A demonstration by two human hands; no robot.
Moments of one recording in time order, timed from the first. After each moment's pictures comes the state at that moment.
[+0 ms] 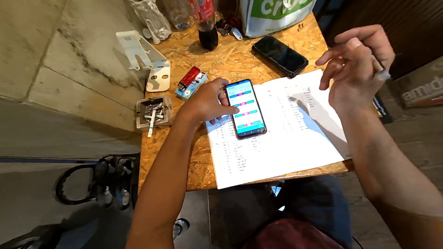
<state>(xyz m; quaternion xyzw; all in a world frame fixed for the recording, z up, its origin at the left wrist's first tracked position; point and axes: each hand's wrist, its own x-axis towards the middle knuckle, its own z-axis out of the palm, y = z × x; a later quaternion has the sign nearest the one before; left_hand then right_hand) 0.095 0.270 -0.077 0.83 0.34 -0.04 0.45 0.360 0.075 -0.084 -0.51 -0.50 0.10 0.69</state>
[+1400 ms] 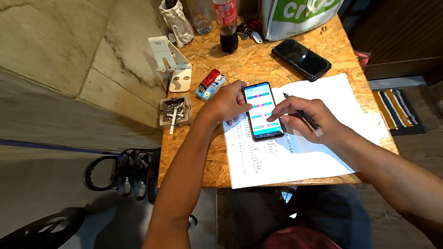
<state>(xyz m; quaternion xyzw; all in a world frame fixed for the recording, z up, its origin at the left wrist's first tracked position) 0.093 0.272 -0.077 0.83 0.33 -0.04 0.45 0.289 0.083 -0.115 -0.49 -0.73 0.21 0.44</state>
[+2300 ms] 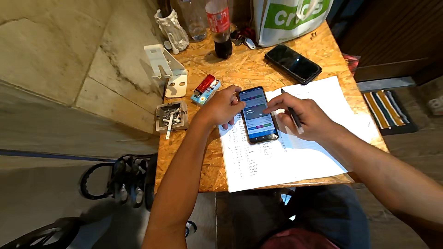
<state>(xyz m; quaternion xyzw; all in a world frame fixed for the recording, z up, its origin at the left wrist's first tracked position) 0.093 0.272 -0.077 0.82 0.33 -0.03 0.46 0.295 0.087 -0.115 -0.57 -0.72 0.13 0.37</state>
